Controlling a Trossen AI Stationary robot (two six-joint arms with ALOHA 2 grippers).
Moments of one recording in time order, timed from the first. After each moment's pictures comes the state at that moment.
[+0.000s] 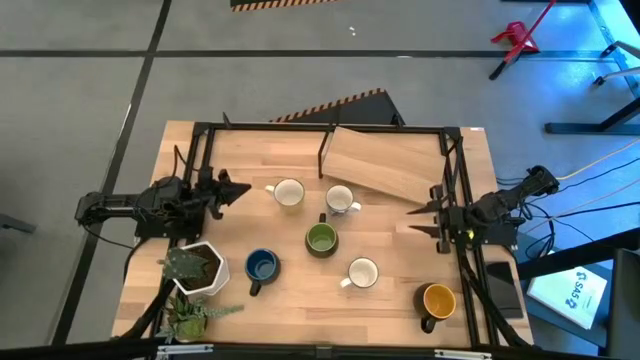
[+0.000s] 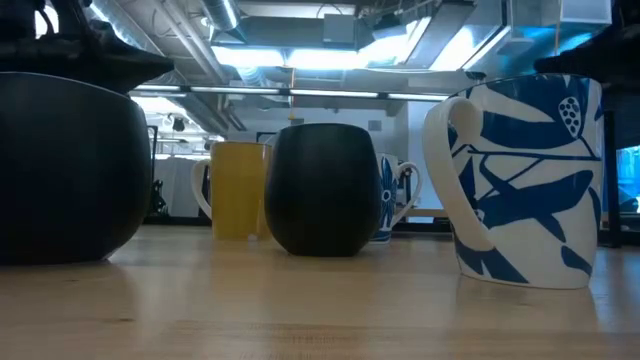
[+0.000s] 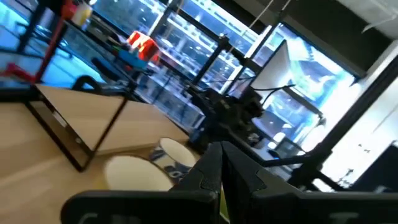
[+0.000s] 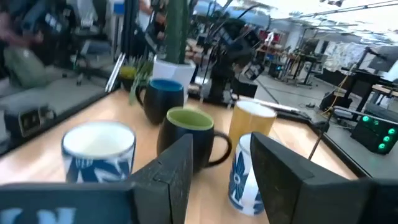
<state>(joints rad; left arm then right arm) 0.05 0.00 0.01 0.18 -0.19 -0.60 0.51 0.01 0.07 -0.05 0.41 -0.19</state>
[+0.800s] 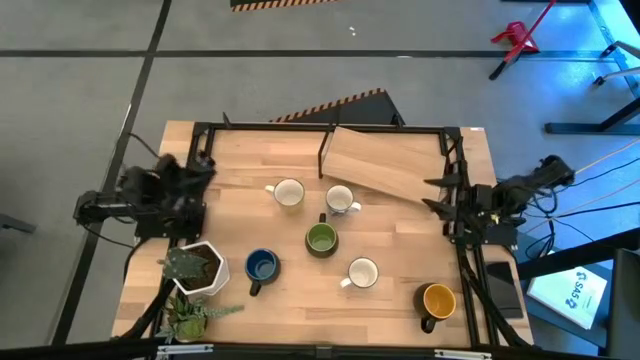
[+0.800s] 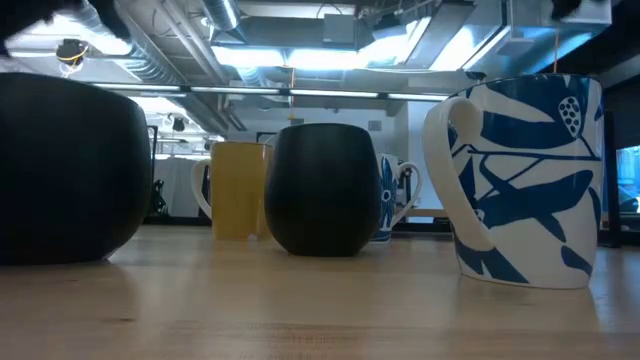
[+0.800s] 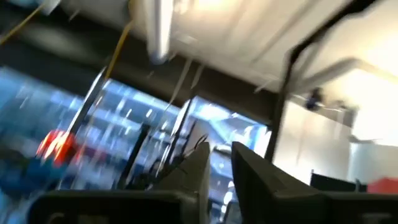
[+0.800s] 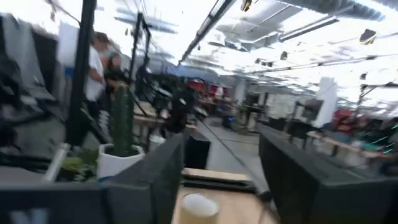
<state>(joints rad) 0.05 0.04 0.20 0.54 0.01 -0.37 0.51 0.35 0.39 0.29 0.55 -0.40</state>
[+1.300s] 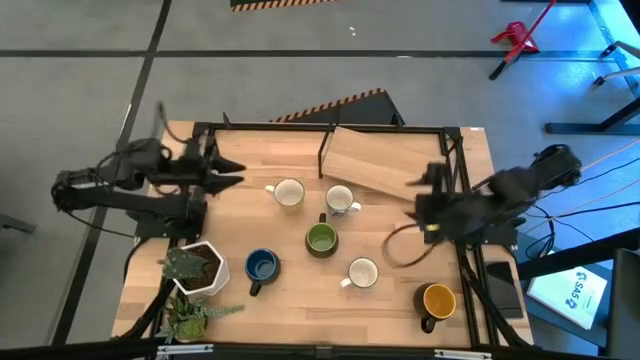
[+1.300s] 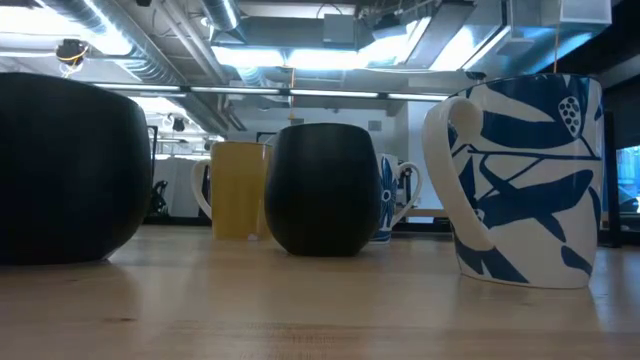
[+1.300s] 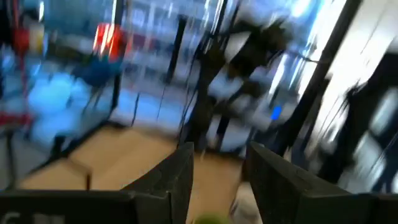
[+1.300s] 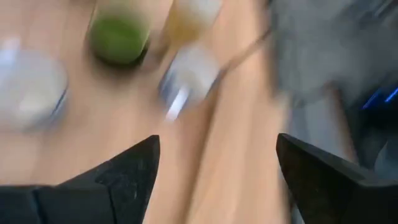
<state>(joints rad) 0.05 0.55 0.83 -0.32 -0.01 -0.26 0.51 1.26 1.51 -1.42 0.57 0.25</state>
